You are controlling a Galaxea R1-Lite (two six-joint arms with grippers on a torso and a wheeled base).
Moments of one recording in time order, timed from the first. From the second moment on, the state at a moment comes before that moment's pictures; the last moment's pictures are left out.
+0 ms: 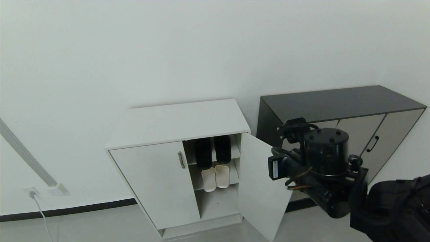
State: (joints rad) left arm 0.00 0.00 0.00 0.00 0.01 0.01; right arm 0.77 1.80 -0.80 -0.78 -0.50 0.09
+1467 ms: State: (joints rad) left arm 0.00 0.00 0.00 0.00 0.02 0.01; right arm 0.37 2.18 -1.12 -0.71 -0.31 0.10
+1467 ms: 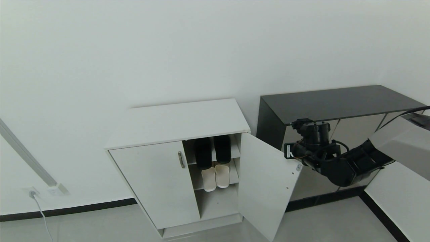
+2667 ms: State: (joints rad) left arm 0.00 0.00 0.00 0.00 0.02 0.00; right arm 0.37 2.25 -1.11 -0.71 -0.29 0.10
